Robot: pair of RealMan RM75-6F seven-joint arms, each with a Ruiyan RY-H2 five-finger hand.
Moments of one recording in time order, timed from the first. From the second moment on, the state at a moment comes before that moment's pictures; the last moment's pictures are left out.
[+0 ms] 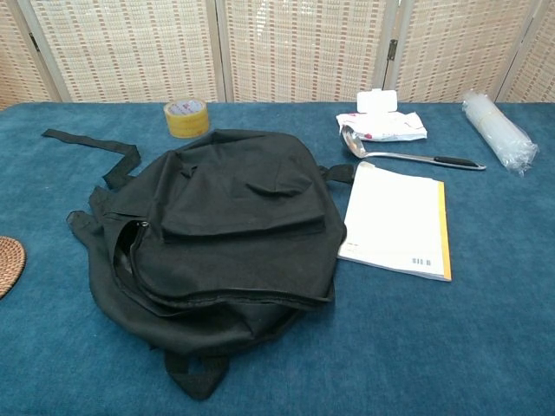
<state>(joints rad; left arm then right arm) -0.11 -1.19 -0.03 -1.65 1.56 1.52 0.16 0.24 -1.32 0.03 -1.28 -1.62 1.43 0.03</state>
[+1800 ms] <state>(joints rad) -0.11 -1.19 -0.03 -1.66 1.54 1.51 0.18 0.54 -1.86 -0.06 -0.52 -1.71 1.23 0.28</state>
